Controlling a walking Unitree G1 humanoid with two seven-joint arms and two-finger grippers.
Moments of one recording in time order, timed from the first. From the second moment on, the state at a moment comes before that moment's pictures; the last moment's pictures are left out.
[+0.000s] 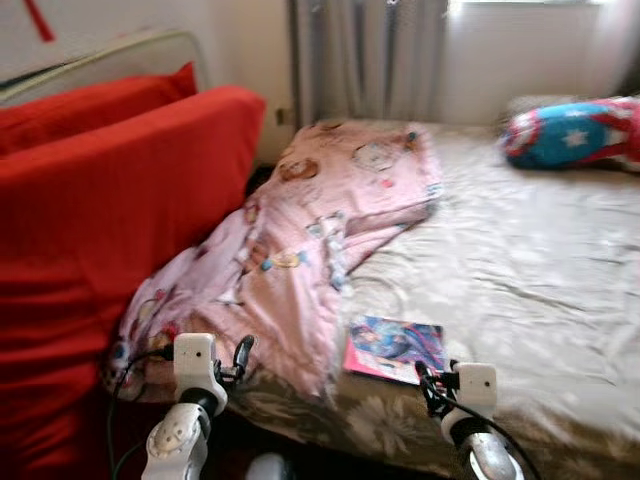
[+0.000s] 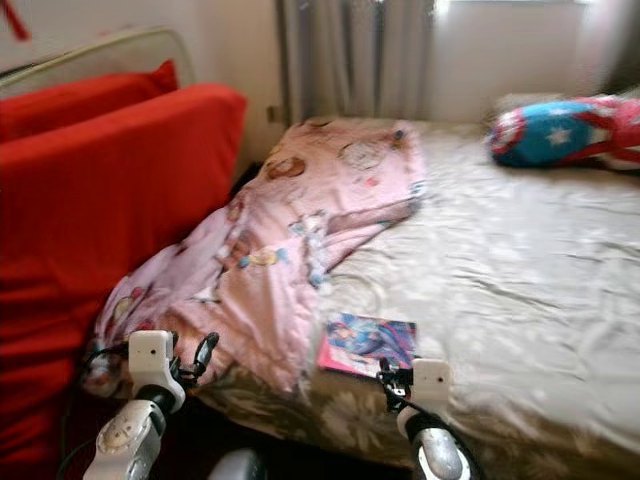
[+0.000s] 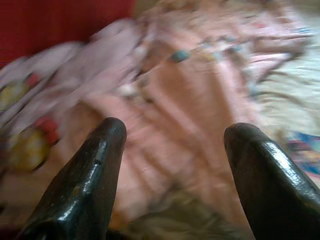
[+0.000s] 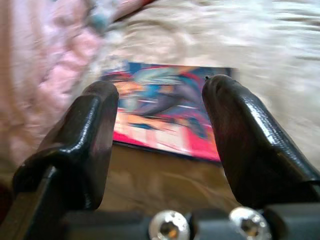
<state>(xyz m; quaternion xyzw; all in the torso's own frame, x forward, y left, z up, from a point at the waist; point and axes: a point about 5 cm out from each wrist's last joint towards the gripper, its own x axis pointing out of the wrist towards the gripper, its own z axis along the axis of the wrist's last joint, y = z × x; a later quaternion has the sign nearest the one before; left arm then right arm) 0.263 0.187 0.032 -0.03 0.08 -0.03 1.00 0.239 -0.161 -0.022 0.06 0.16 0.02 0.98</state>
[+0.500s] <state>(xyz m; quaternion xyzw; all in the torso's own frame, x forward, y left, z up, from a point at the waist) 0.264 0.186 0.033 -0.03 0.08 -0.03 1.00 0.243 -0.162 -0.017 0.06 0.15 0.02 0.99</state>
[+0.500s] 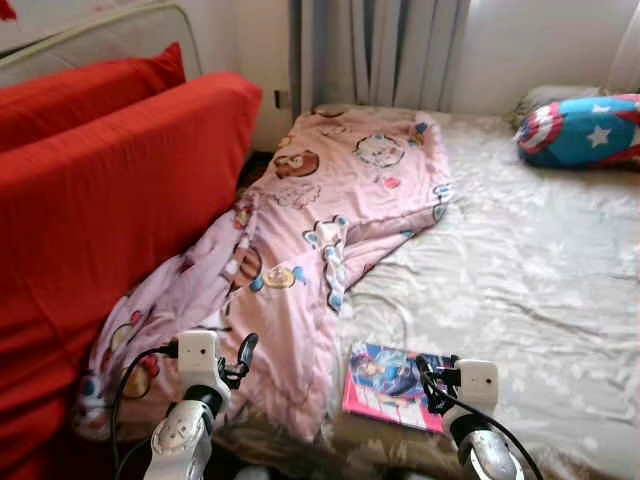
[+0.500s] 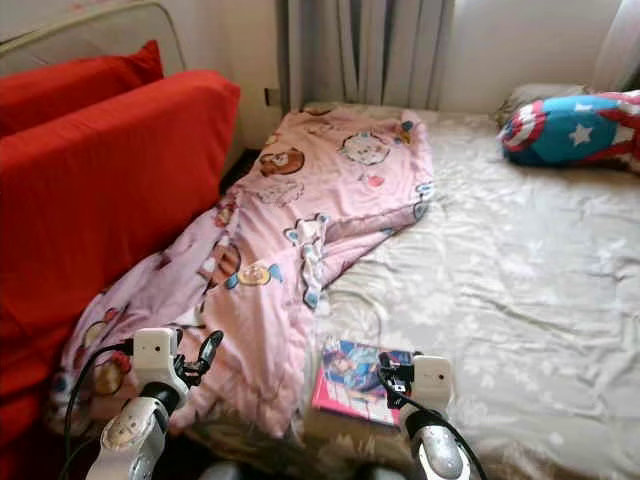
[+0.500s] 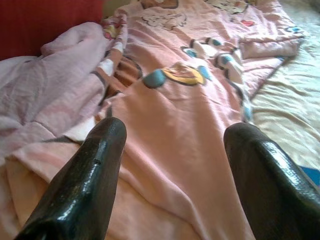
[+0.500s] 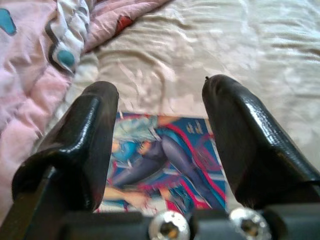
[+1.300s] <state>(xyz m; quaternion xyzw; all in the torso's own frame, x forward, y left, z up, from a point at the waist) 0.285 0.183 0.044 -0.02 0.07 -0.04 1.00 0.256 -0.188 -0.021 0.09 0.20 -0.09 0.97</state>
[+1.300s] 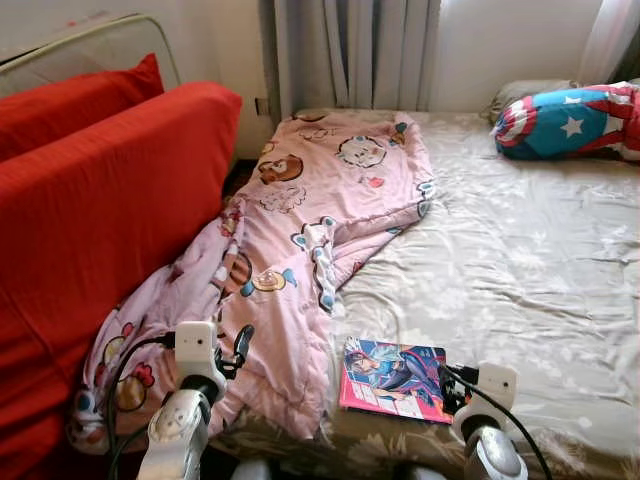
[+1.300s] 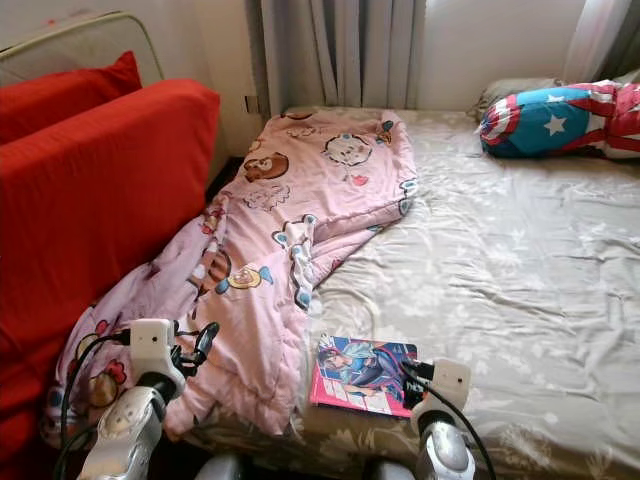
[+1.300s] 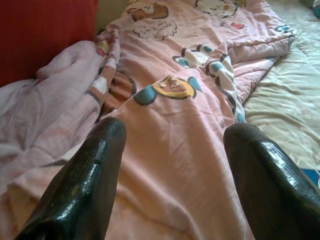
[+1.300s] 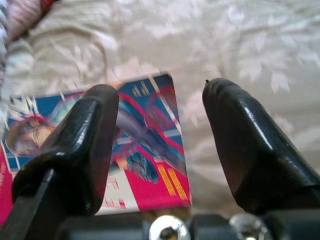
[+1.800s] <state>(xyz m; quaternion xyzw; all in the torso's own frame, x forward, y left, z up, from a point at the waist) 0.281 0.190 0.046 -0.01 0.07 -0.04 1.00 0.259 -0.191 -0.022 0.09 0.21 -0.10 0.97</state>
